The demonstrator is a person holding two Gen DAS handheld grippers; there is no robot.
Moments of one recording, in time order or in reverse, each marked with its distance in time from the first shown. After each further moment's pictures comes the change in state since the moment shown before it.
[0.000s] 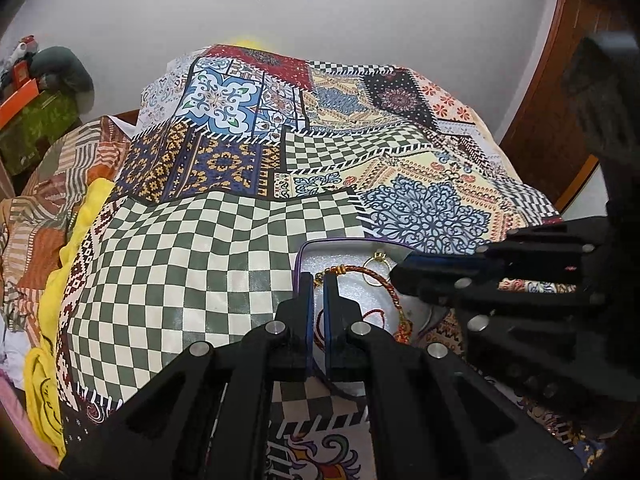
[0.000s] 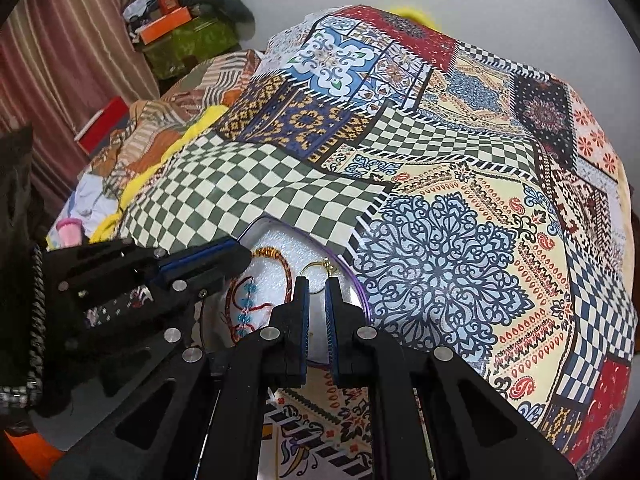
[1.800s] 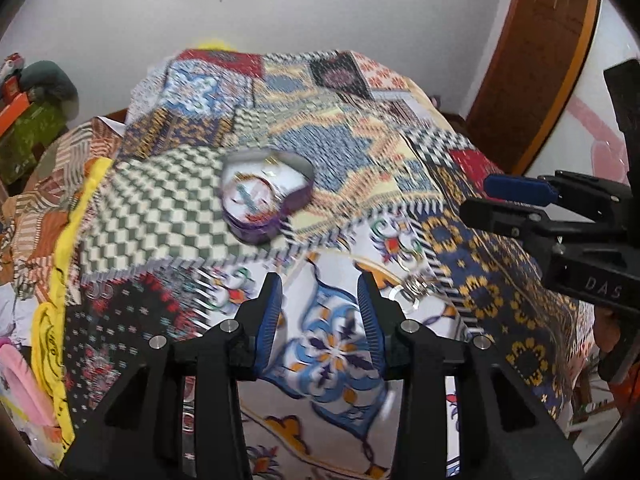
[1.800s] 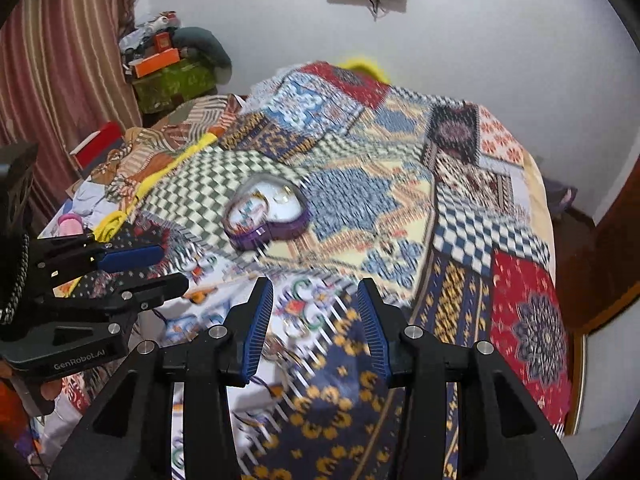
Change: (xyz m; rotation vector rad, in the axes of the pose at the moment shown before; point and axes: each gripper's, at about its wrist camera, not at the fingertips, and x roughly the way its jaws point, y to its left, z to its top) left arm -0.102 -0.075 -0.085 0.087 0.060 -0.067; right arm -0.123 0.000 -0.115 0.059 -0.179 -0.157
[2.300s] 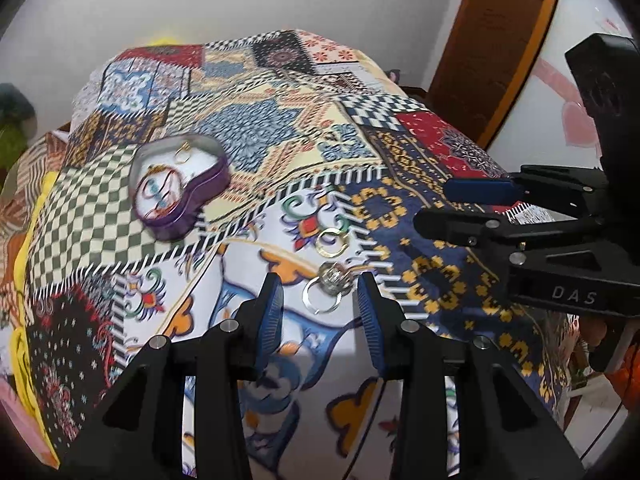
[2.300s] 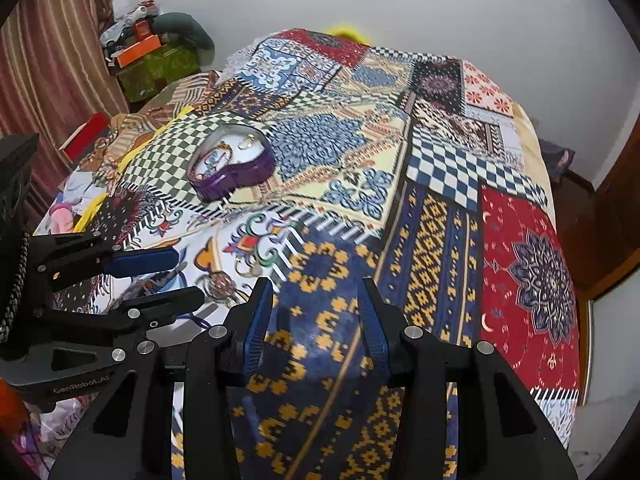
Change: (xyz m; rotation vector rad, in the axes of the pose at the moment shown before) left arm 0.030 -0.050 -0.005 0.117 0.041 -0.093; right arm 0.008 -0.032 -0.034 0.072 0.081 0.014
